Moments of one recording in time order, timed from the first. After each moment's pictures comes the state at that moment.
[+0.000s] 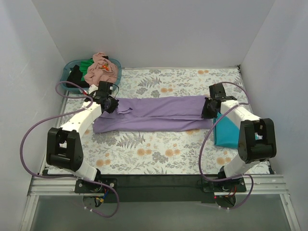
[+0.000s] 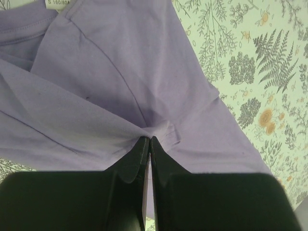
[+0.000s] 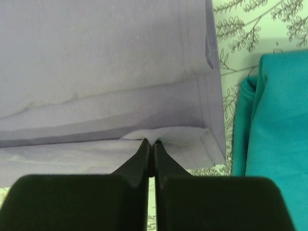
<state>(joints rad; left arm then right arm) -0.22 1.53 1.11 -0.51 -0.24 -1.11 0.16 1.60 1.04 -0.51 -0.02 0.41</state>
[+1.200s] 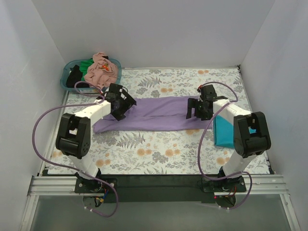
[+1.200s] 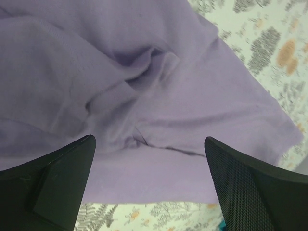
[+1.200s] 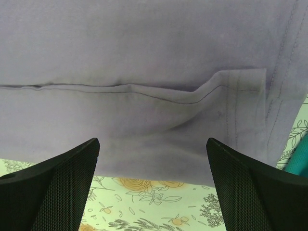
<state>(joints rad) -0.28 1.69 1.10 -0.36 0.01 -1.03 0.25 1.69 1.07 -0.45 -0.13 0.29</state>
